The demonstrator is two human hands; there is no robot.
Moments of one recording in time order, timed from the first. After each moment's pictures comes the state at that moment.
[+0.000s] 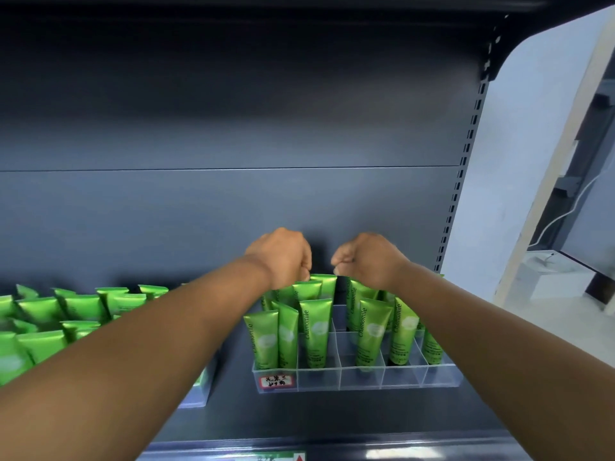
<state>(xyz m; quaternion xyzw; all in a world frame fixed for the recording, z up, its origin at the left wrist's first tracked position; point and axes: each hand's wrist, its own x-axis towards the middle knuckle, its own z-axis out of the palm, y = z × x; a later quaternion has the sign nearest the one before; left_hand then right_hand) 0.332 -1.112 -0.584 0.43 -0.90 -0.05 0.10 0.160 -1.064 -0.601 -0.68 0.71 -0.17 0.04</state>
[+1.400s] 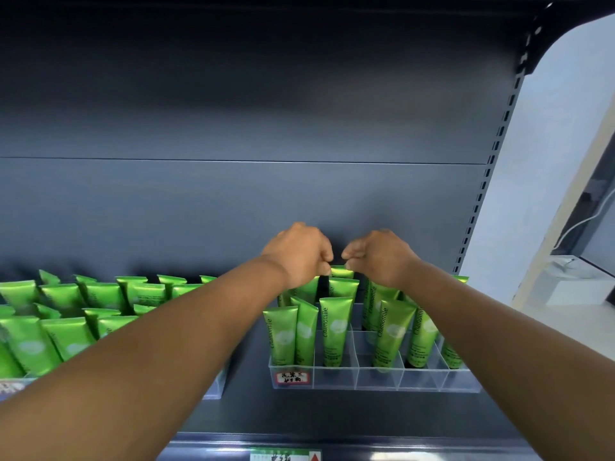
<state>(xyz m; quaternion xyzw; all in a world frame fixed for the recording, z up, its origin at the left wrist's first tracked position) 0.338 -1.121 -0.595 0.40 -0.90 -0.07 0.15 0.171 -1.079 -0.605 -0.67 0.73 -0.15 0.04</state>
